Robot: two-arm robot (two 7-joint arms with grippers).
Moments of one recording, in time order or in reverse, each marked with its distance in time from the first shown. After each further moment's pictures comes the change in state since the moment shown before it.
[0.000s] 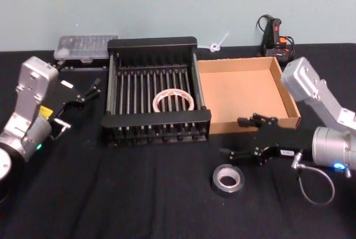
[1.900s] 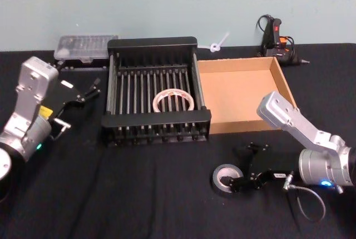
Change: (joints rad) left arm 0.000 0.000 0.000 0.000 0.000 0.000 0.000; right arm 0.052 -0.036 -0.117 0.136 -0.106 0.040 0.019
